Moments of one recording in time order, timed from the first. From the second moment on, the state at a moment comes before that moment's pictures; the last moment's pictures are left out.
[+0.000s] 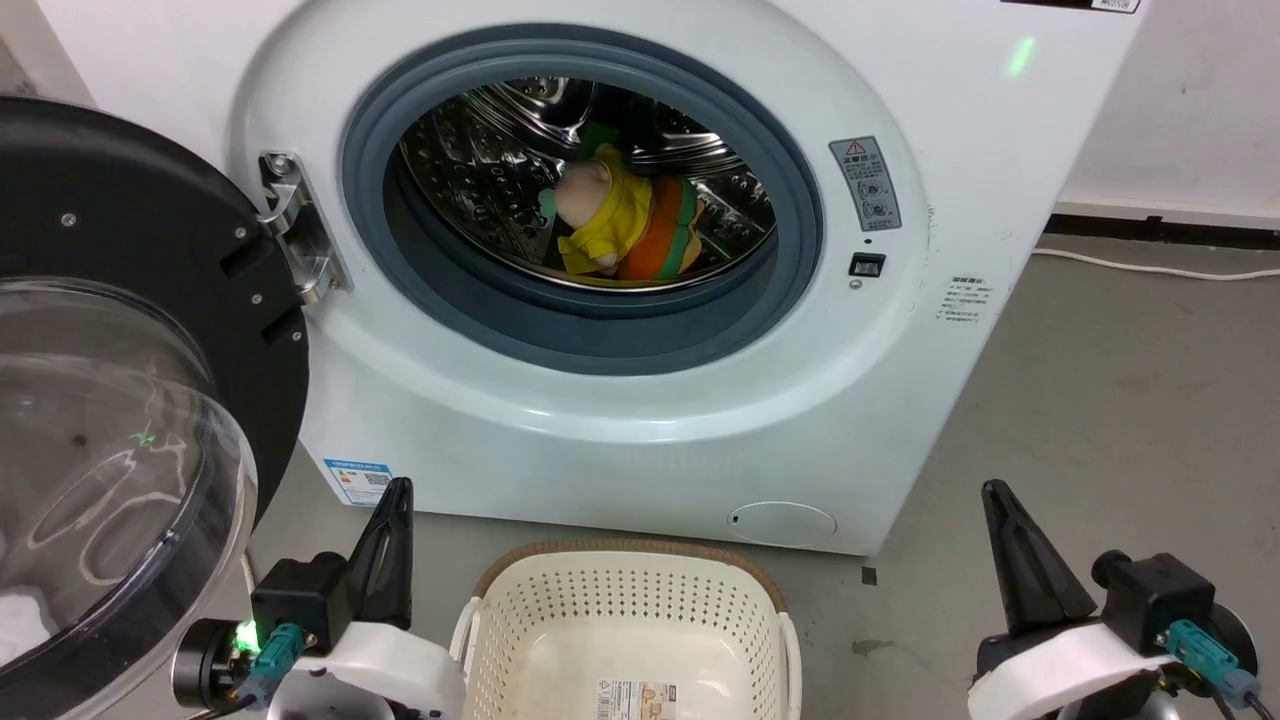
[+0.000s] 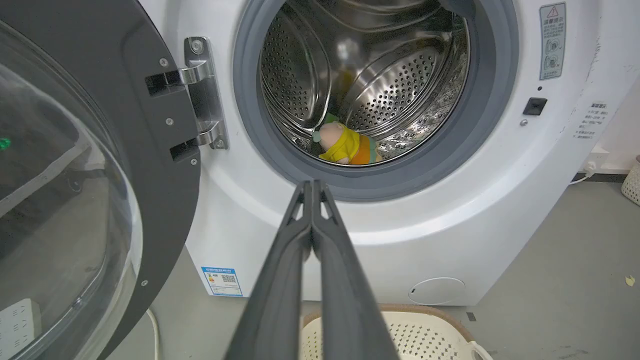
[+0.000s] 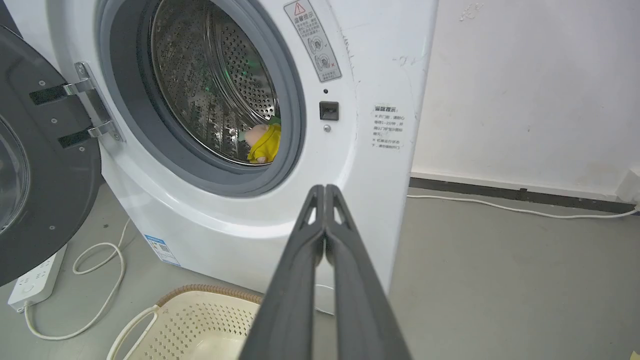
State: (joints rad) left arm -0.04 0.07 -0.03 0.09 -0.09 -0.04 -0.14; right arm -0.01 -0.05 0.02 0.06 0.11 0.13 -0.14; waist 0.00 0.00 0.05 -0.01
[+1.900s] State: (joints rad) left arm -0.02 0.05 -0.01 0.02 -0.02 -0.01 -0.02; right arm -0.01 -0.05 0.01 0.01 0.02 0.13 -0.02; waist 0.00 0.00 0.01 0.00
